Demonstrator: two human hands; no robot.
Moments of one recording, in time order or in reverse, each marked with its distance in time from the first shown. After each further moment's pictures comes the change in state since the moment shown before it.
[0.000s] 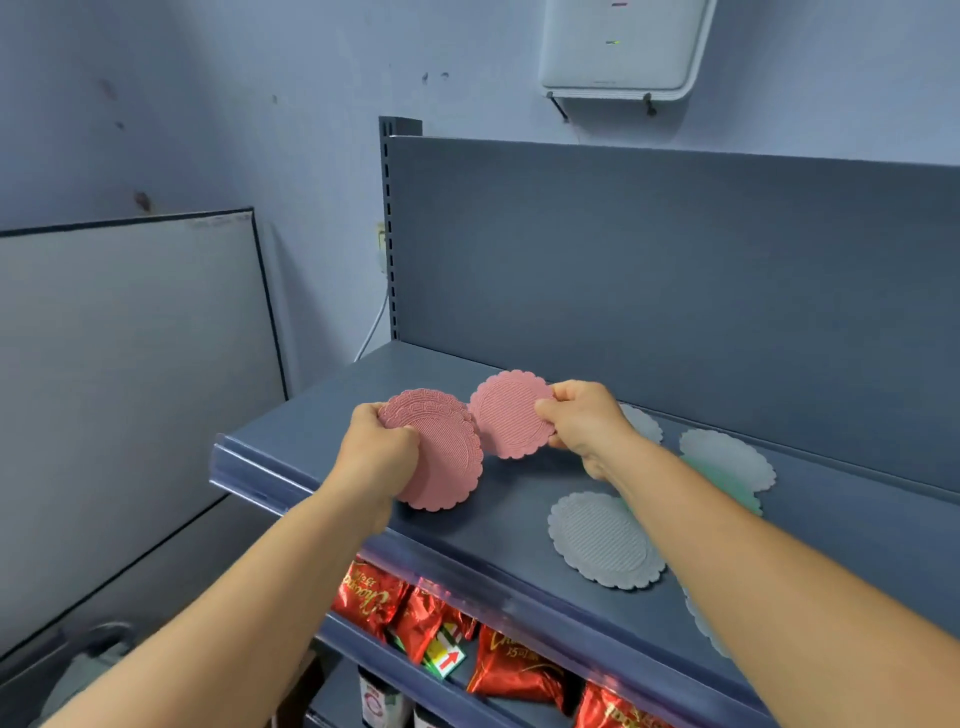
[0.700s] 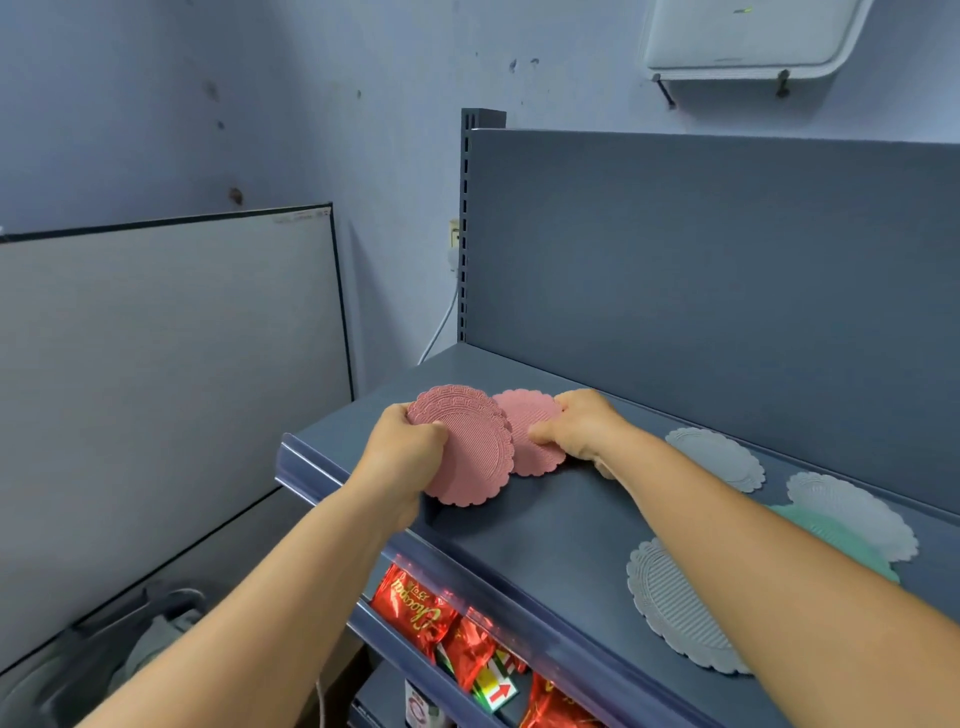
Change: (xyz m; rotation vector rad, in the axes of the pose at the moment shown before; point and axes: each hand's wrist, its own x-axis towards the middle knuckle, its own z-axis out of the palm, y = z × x) left_hand 0.026 0.007 -0.026 -0.090 0.066 -0.094; right_hand 0.052 -0.017 0.065 -0.395 -0.228 -0.014
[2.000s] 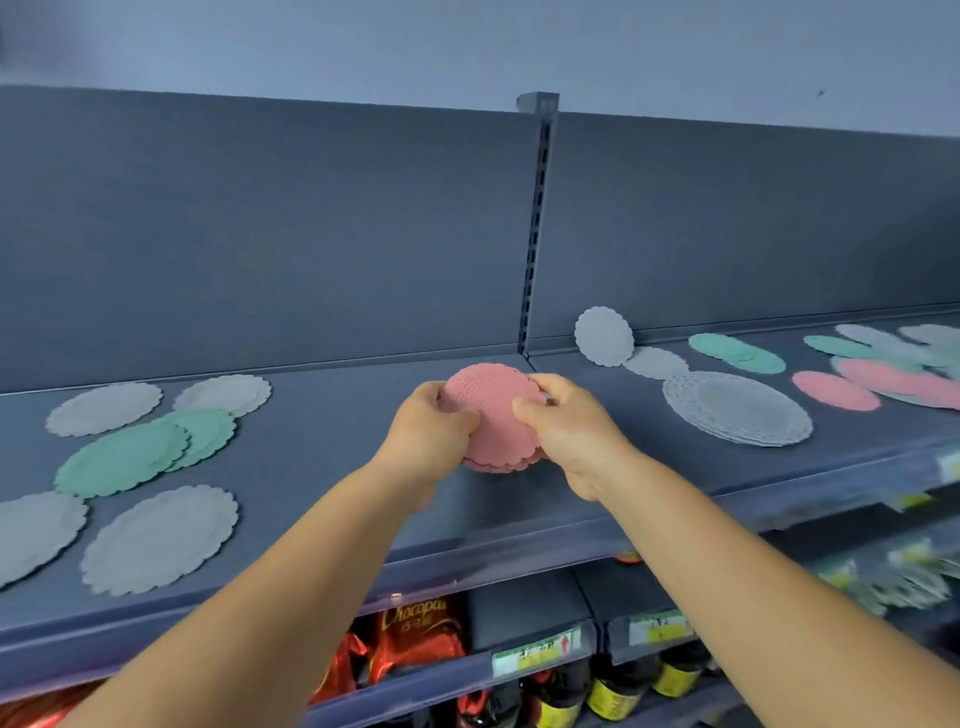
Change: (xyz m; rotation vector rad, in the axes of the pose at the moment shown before) left_hand -0.339 -0.053 0.360 0.298 -0.975 0.229; right_hand -0.364 0.319 -0.245 0.576 0.739 0.349
